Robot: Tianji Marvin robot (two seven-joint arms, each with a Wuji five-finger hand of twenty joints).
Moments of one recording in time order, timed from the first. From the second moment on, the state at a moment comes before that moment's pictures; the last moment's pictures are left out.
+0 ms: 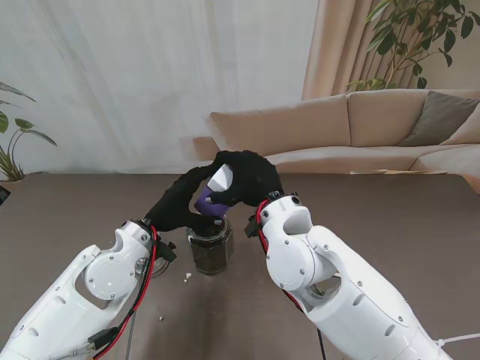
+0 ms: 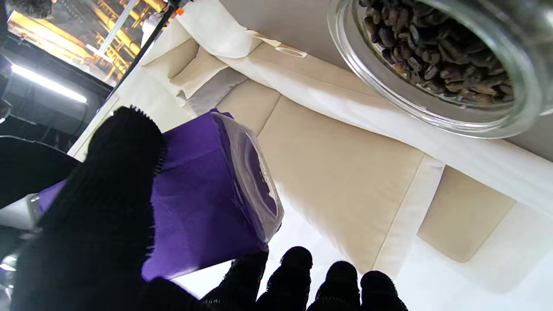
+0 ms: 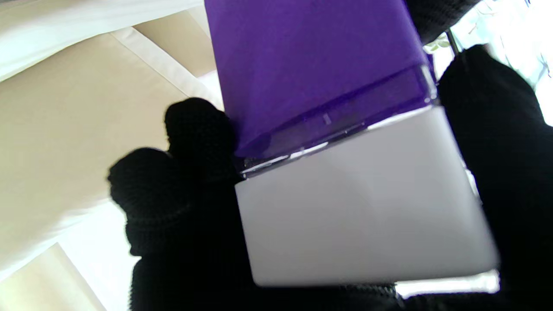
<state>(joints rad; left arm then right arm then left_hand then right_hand) 1.43 -1.11 -1.20 -1.57 0.37 -0.32 0.01 -1.22 -1.19 0.84 -1.81 -0.61 0.29 -0.17 0.68 -0.59 0.39 -0.09 0.26 0.22 0.03 0.18 0.27 0.21 0.02 0.17 0.10 0.14 0.02 0.21 -0.03 0.07 0.07 0.33 0.40 -1.02 1.09 -0.39 0.76 -0.16 0.93 0.30 0.93 0.18 0.84 0.78 1.22 0.25 0.92 0.67 0.92 0.32 1.48 0.61</state>
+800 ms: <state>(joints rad) 1.40 -1.11 -1.19 -1.55 0.25 -0.39 -0.04 -1.19 -1.20 0.83 -1.63 -0.51 -0.08 -0.29 0.76 -0.80 0.48 -0.18 0.65 0.35 0.40 0.70 0.87 0.28 0.23 0.48 0.62 0.27 0.48 0.53 0.17 0.18 0.89 0.56 0.41 -1.06 1.09 -0.39 0.78 -0.16 0.98 0.25 0.95 0.20 0.84 0.82 1.23 0.29 0.98 0.69 0.94 0.39 1.48 0.64</state>
